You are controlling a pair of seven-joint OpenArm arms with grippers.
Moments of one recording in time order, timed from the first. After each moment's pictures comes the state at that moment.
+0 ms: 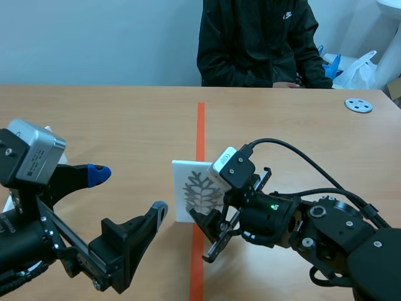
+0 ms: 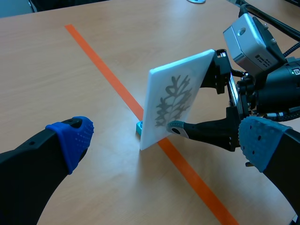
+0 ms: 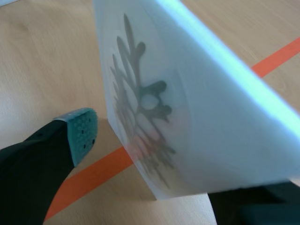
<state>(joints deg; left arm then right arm) 35.3 -15.3 -0.2 111.3 -10.9 -31.8 0.6 -0.1 16.9 -27.9 70.2 -5.3 26.3 14.7</state>
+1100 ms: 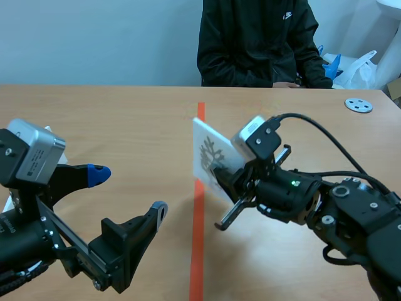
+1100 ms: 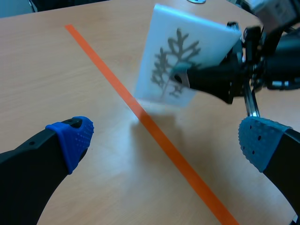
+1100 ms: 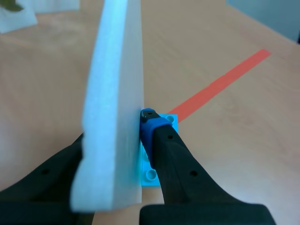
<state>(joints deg) 35.3 -15.3 -0.2 111.3 -11.0 -31.7 0.6 -0.9 16.9 -19.4 74.2 -3.8 28.2 17.5</state>
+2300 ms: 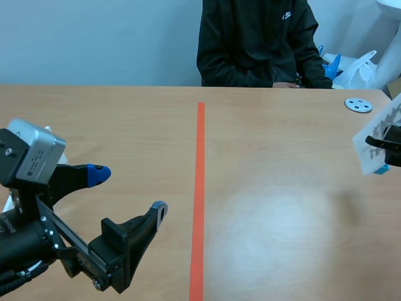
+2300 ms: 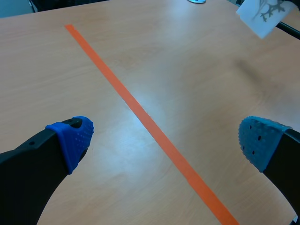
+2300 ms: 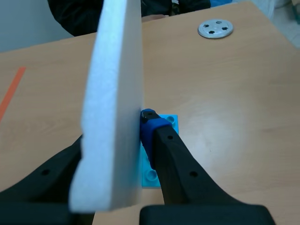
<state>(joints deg) 35.3 -15.3 -0.2 111.3 -11.0 -31.7 0.6 -3.8 16.8 21.9 74.7 23.8 20.1 -3.7</state>
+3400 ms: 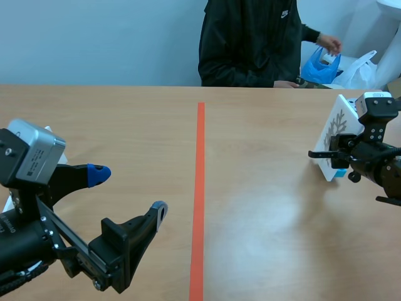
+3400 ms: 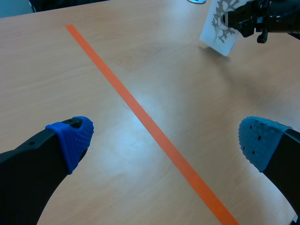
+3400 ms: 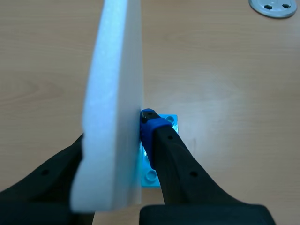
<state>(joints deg) 35.3 -15.3 -0.2 111.3 -11.0 -31.7 0.6 12.9 16.4 7.4 50.3 6.9 17.2 4.0</state>
